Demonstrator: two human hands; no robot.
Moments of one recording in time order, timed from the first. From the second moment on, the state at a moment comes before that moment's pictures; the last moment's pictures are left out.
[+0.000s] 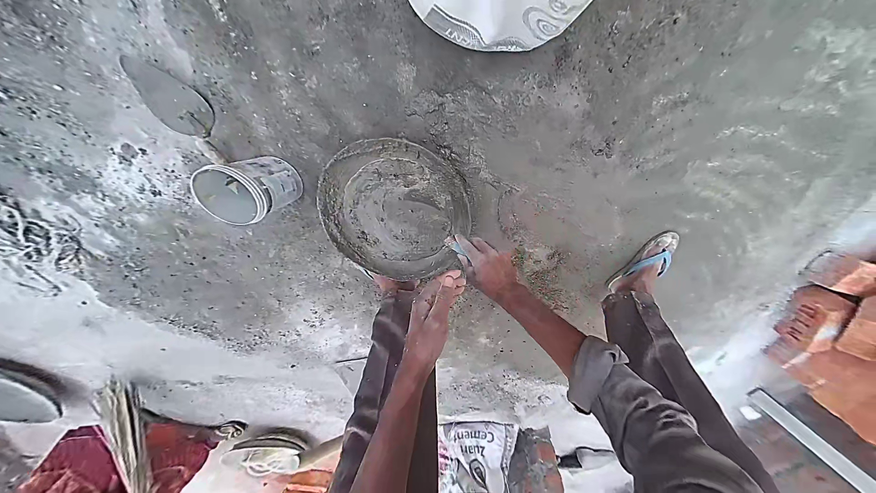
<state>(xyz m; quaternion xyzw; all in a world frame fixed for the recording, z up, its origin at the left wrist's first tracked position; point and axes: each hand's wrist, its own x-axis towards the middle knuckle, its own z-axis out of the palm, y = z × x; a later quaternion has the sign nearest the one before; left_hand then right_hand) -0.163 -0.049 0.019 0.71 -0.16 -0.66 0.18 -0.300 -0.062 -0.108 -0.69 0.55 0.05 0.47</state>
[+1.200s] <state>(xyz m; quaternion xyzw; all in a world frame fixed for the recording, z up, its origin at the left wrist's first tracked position) -0.117 -0.059 0.043 0.69 -0.13 -0.66 0.26 -0.306 -0.266 -0.204 -0.76 0.55 0.05 0.34</state>
